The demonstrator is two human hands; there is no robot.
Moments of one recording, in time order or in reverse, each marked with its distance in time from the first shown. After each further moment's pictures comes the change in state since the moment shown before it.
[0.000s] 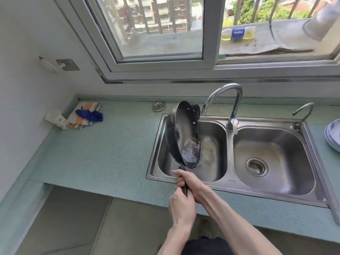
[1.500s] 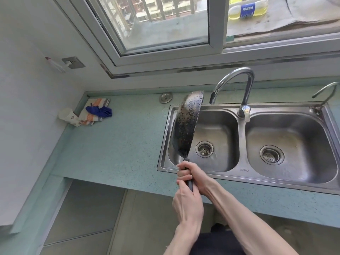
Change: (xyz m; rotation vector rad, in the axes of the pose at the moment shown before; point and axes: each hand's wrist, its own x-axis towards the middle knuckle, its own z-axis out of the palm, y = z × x) left_hand -0.010 -0.002 -0.019 0.269 0.090 0.041; right_hand -0.007 0.007 0.017 0.153 -0.315 0.095
